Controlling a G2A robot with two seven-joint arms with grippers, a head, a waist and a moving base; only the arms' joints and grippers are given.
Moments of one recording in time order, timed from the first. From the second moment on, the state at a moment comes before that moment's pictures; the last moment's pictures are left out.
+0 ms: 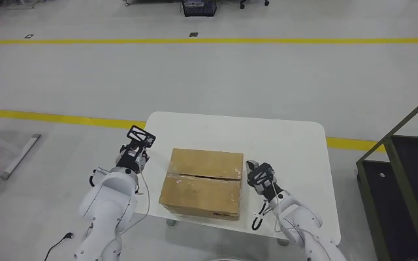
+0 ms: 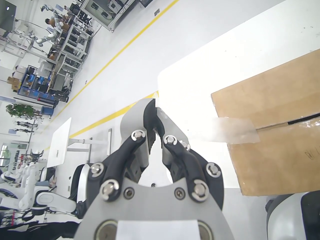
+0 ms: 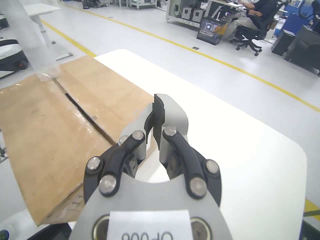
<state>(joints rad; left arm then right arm) 1.36 -1.37 -1.48 -2.04 1.87 -0.31 -0.76 -1.45 -1.24 1.26 -1.65 -1.46 -0.25 -0.01</state>
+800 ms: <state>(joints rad) 1.36 -1.35 -1.60 -2.03 1.88 -0.33 -0.75 -1.31 -1.28 1.10 -1.44 -1.53 -0.21 0.06</state>
